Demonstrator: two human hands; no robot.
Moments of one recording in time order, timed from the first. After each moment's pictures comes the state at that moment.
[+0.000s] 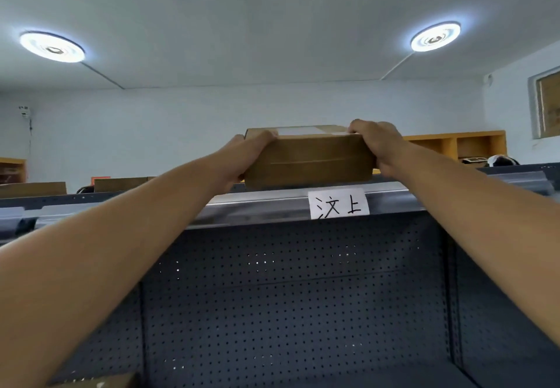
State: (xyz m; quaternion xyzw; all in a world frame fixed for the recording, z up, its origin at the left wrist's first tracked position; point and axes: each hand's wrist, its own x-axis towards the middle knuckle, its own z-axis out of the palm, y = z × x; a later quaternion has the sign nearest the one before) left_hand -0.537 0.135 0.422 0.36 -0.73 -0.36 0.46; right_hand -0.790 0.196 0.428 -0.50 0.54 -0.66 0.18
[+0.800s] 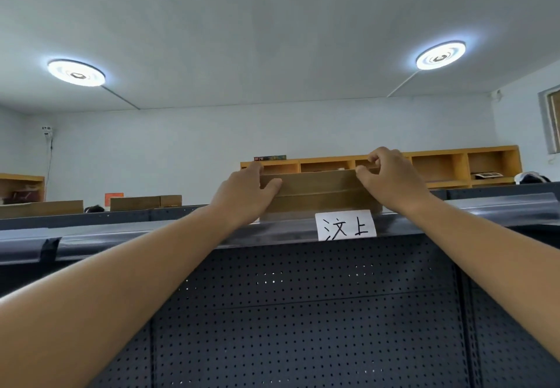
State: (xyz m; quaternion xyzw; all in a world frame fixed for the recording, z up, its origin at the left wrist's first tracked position) left_hand -0.528 0.150 0.397 0.44 -0.79 0.07 0.41; right_hand -0.795 0.206 0.393 -0.55 0.64 -0.49 -0.20
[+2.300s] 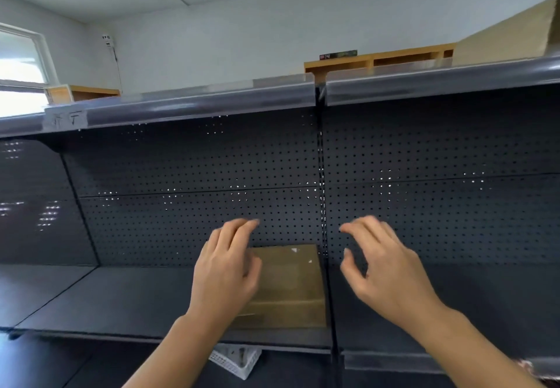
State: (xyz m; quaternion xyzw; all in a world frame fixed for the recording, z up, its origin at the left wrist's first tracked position) left_hand -0.049 0.117 0.073 0.45 -0.76 0.19 0.42; right_hand -0.321 0.175 0.081 -0.72 0.55 -0.39 -0.15
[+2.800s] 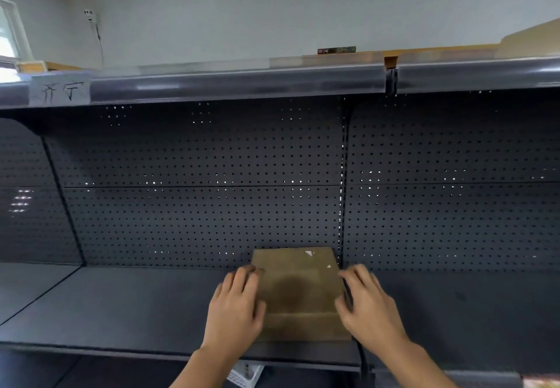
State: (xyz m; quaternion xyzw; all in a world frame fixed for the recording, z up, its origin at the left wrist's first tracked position) left_hand 0.012 0.025 -0.041 0.51 -0.81 0.12 0.27; right_hand -0.261 0.071 -0.033 -0.68 0.67 -0.27 -0.05
